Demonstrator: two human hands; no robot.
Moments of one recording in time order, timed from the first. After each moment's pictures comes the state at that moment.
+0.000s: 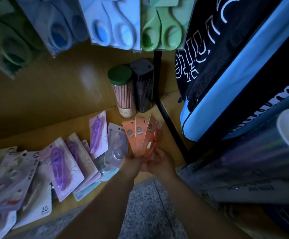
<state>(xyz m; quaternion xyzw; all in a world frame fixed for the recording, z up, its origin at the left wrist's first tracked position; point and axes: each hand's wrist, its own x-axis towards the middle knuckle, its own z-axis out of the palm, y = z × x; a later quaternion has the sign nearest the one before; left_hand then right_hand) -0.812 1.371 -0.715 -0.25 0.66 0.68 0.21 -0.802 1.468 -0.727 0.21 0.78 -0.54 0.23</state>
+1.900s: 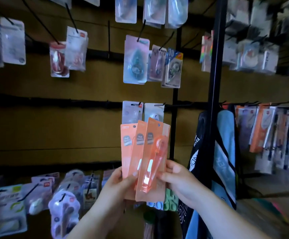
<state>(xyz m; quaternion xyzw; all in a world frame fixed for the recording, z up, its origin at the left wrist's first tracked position) -0.600 1.267 -0.246 0.10 0.60 0.79 -0.06 -0.638 1.424 -0.226 -0.19 0.68 -0.71 0.05</state>
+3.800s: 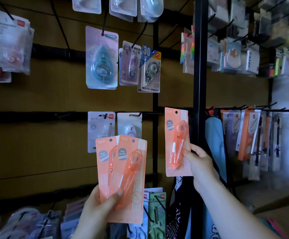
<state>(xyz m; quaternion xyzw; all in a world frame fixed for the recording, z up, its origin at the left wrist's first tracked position) -0.719 1.290 -0.250 0.10 0.58 0.80 -0.11 -0.745 1.499 -0.178 0.03 0.61 -0.75 -0.25</state>
